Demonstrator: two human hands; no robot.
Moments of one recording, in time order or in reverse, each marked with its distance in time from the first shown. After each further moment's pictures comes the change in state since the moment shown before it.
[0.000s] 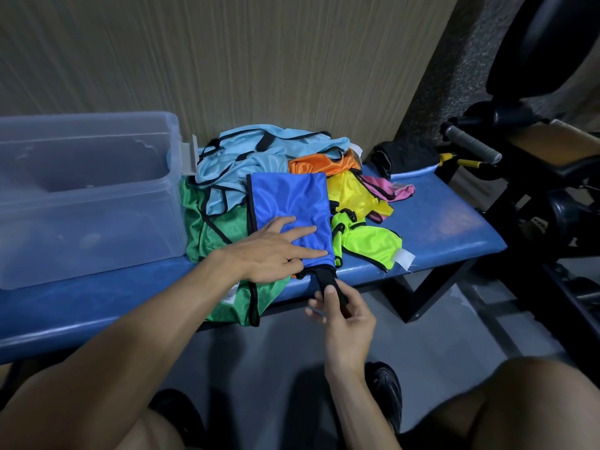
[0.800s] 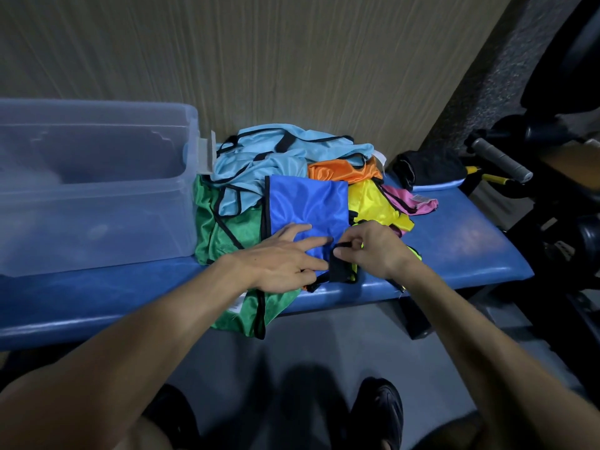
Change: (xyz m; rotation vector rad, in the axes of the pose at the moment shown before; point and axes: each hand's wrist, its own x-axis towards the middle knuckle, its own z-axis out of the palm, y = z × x) left_hand 0.007 -0.008 0.004 -0.088 -0.009 0.007; right_hand 0.128 -0.111 0.054 -1.402 -0.786 -0.321
